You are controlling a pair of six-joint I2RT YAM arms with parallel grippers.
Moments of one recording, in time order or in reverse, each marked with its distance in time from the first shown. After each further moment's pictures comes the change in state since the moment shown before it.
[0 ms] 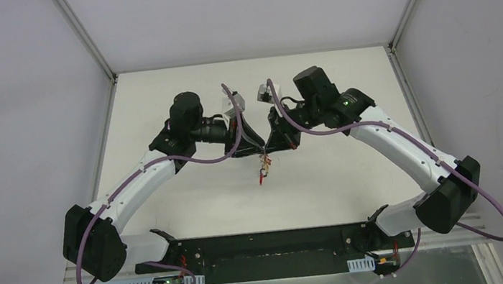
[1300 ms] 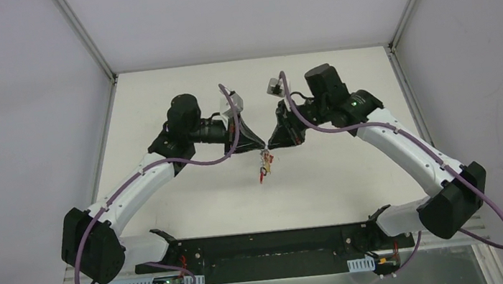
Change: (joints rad) left arm -0.008 -0.022 -0.005 -0.011 -0.016 0.035; right arm -0.046 -0.016 -0.049 0.069 -0.075 0.049
